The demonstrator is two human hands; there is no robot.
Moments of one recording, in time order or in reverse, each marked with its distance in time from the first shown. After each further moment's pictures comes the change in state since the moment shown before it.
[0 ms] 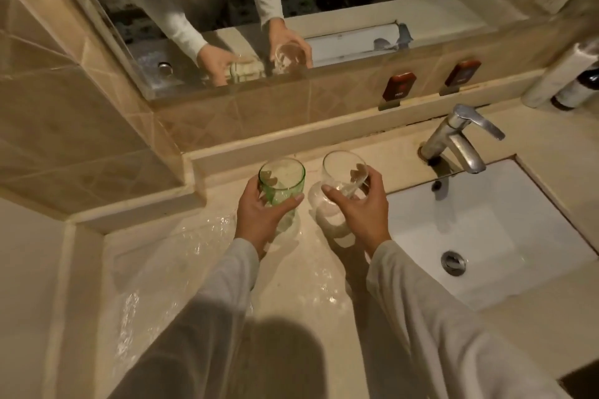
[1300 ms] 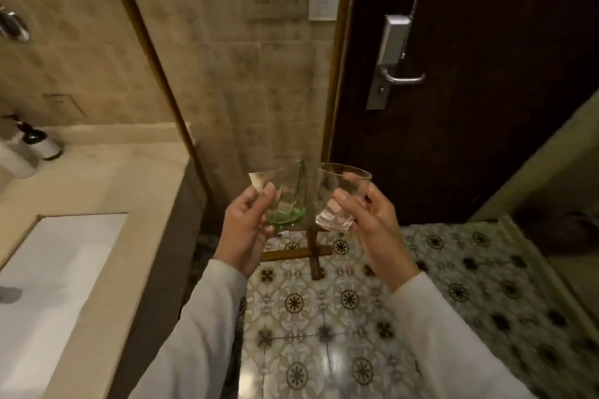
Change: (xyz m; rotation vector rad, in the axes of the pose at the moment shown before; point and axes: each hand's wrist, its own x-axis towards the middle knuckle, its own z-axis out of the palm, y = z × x) left_hand -0.629 -0.001 0.448 0.000 -1.461 -0.316; right_hand -0.582 -0.018 -0.607 0.421 1.048 -0.073
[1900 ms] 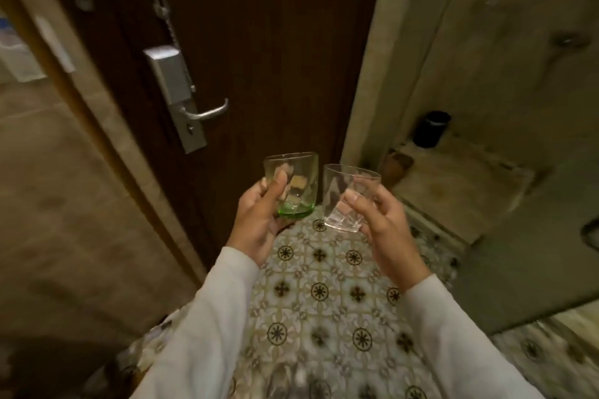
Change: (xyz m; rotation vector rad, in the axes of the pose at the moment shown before) left_hand 0.152 -0.088 0.273 0.039 -0.618 -0.319; right_hand 0.019 -0.063 -0.218 -0.014 0.680 -0.150
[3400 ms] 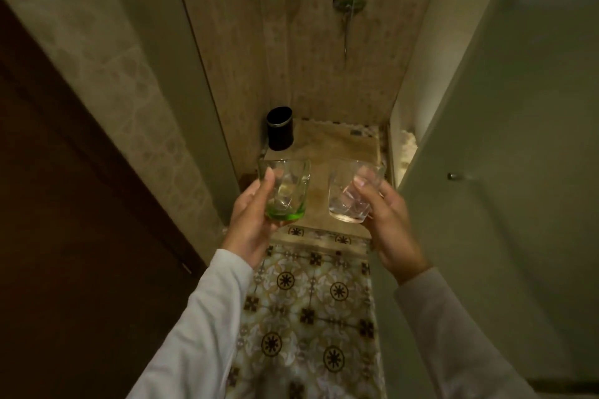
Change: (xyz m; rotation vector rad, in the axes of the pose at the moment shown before) left_hand 0.488 -0.193 0.437 0.191 -0.561 -0.340; right_hand 0.365 -0.057 -0.443 0.135 0.715 -0.062
